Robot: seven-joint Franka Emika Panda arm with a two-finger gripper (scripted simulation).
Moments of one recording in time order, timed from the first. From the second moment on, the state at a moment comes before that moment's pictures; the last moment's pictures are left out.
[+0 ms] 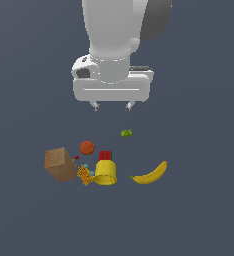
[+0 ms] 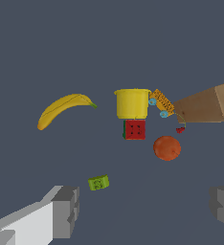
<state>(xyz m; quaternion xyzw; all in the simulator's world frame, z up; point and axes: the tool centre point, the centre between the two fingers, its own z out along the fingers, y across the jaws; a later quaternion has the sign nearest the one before) 0.002 -0.013 0.328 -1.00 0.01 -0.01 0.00</state>
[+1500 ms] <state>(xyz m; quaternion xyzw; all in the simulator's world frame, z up) 0.025 0.013 0.316 -1.00 0.07 -0.02 0.00</state>
